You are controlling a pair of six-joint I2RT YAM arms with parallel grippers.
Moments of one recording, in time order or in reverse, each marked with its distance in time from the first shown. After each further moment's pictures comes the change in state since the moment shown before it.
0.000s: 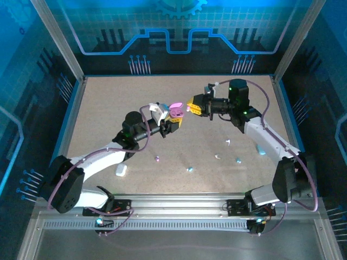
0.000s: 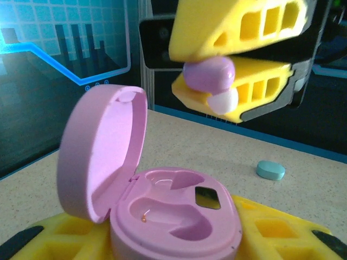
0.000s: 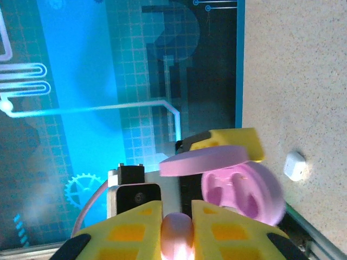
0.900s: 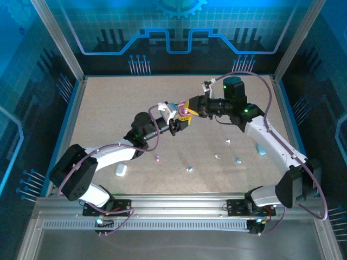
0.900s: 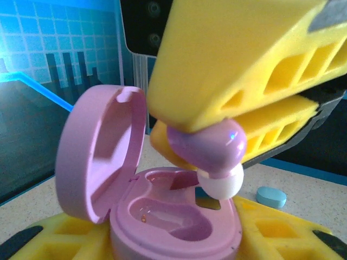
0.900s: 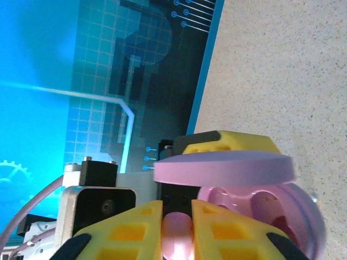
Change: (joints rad) left arm -0.061 0.115 0.046 0.169 -0.046 -0.026; right arm 0.080 -0.040 0.116 -0.314 0.188 -0.394
